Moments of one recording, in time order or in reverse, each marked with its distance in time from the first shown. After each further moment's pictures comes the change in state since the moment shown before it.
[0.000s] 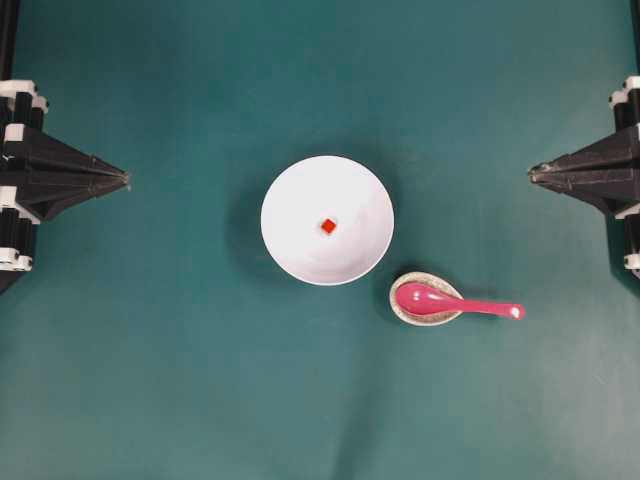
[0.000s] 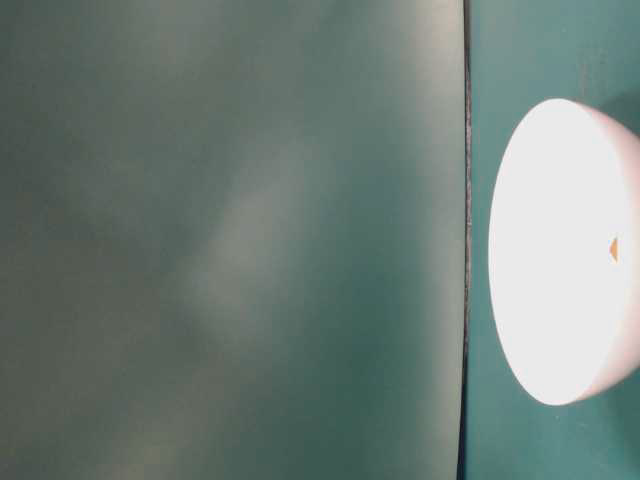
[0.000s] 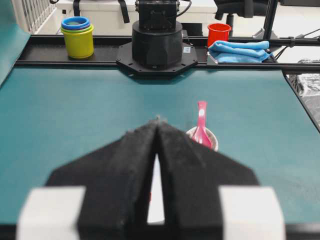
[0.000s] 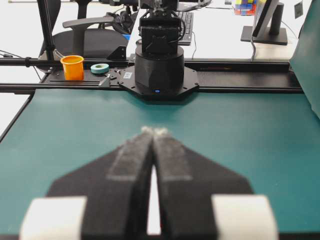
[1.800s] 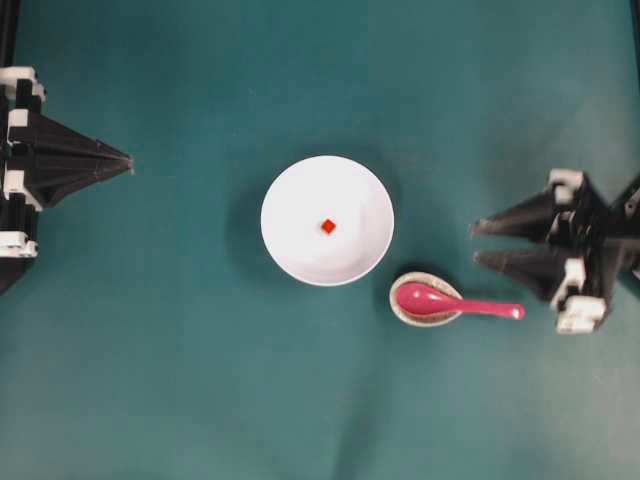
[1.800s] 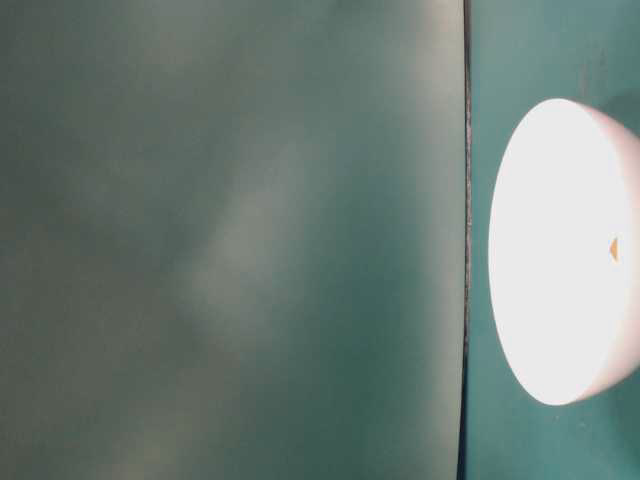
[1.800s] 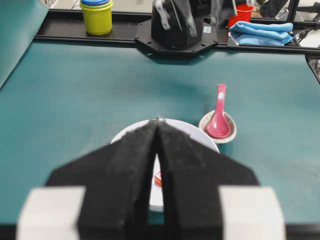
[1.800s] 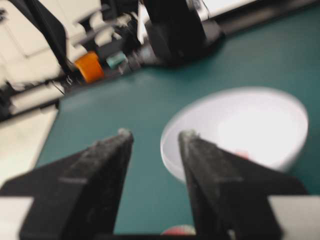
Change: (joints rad) left arm 0.054 -0.002 -0.034 0.011 0.110 -0.020; right arm 0.494 0.693 0.135 0.650 -0.897 0.097
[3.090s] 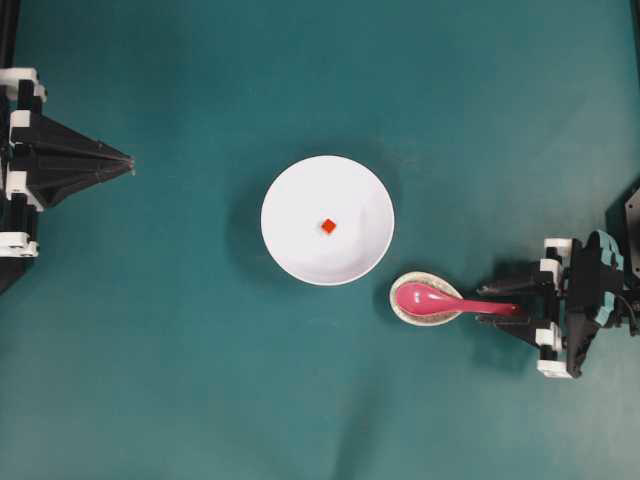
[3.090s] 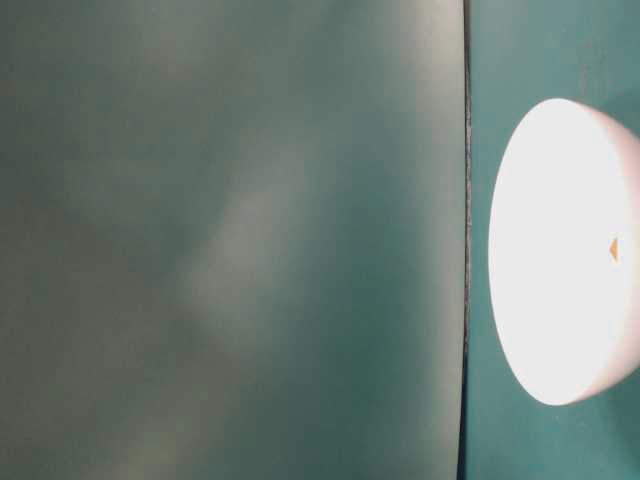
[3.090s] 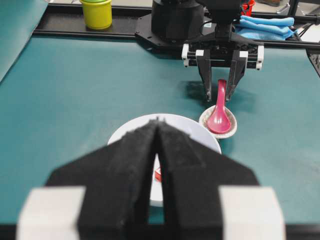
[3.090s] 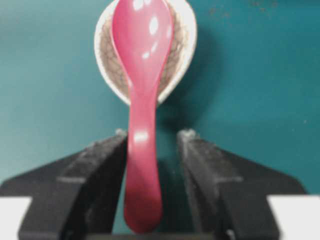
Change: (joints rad) left arm 0.002 0.003 0.000 0.000 0.014 0.000; right arm 0.308 0.431 -0.031 0.302 0.115 -0.009
